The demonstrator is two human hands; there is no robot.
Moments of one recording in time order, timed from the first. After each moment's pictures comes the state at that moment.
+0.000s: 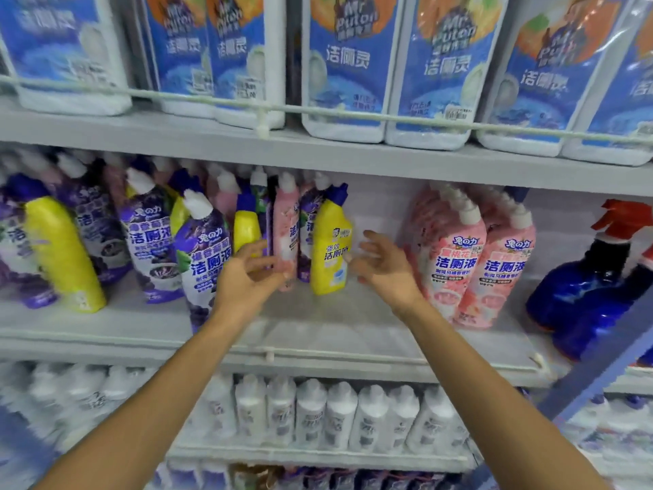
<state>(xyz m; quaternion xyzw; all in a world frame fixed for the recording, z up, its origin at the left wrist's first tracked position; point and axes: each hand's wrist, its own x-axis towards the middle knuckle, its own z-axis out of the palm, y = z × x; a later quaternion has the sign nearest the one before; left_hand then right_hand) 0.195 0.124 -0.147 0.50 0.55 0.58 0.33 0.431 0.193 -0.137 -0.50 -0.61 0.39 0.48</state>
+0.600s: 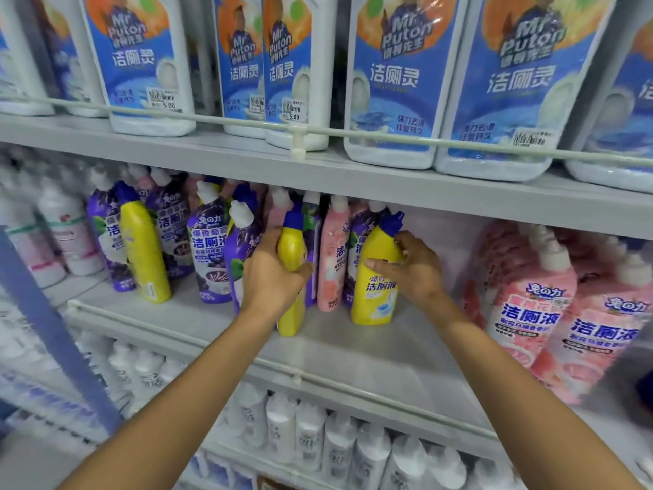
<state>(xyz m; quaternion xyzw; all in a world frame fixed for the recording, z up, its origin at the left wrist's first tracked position) 0.194 0.134 -0.105 0.47 0.68 0.56 0.08 0.404 0.285 -0.126 -0.50 -0.75 0.22 0.38</state>
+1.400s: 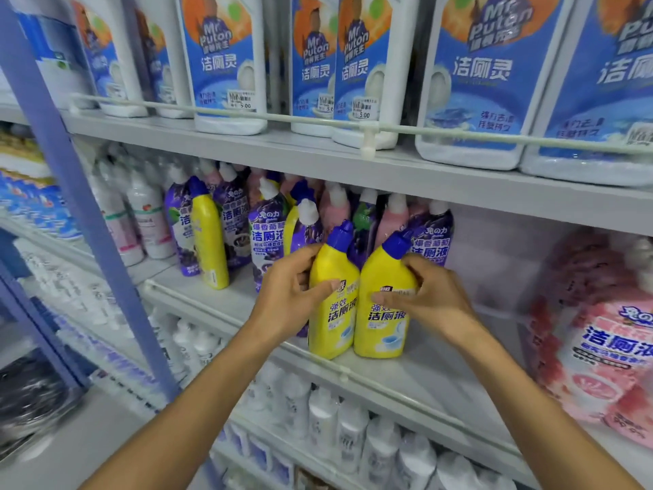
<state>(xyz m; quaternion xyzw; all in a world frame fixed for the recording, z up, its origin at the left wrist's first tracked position) 0.168 0.073 -0.106 0.55 0.58 0.57 0.19 0.367 0.213 -0.117 -0.40 -0.82 0.27 0.32</state>
